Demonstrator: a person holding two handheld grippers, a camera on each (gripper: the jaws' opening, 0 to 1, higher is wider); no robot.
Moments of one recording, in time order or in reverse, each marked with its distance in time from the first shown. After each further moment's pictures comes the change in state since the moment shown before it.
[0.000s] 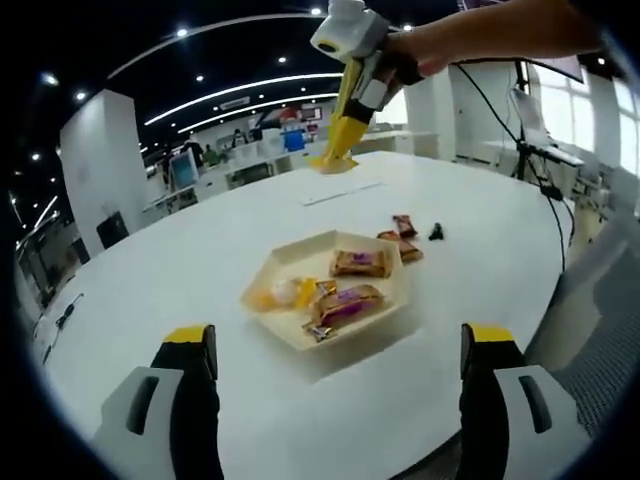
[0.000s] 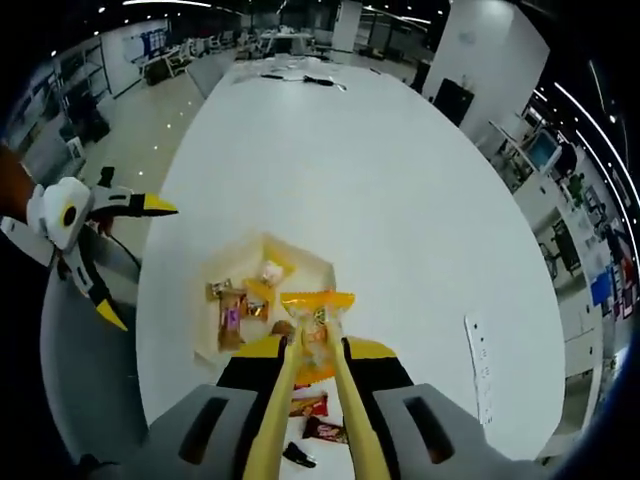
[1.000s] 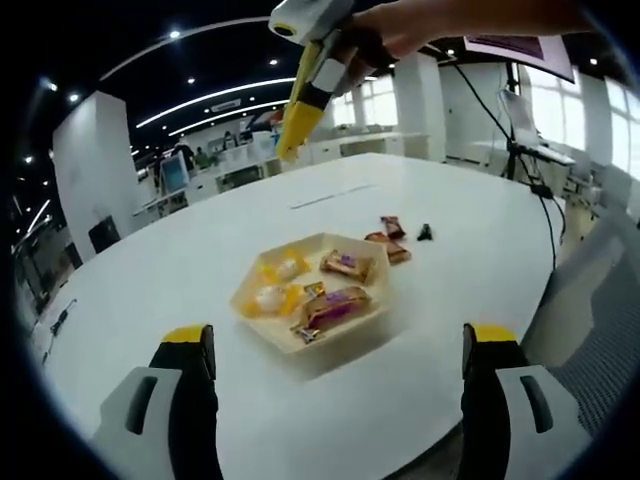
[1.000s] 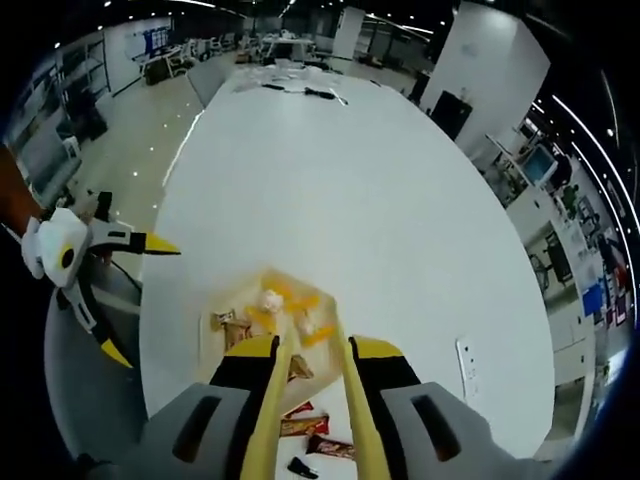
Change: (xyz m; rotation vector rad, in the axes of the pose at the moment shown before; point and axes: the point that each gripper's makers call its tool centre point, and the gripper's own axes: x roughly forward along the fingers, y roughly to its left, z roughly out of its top) left arm 0.001 -0.011 -0.001 0.022 0.010 -0.045; right arm -0.011 0.008 0.034 -0.019 -0.028 -0.042
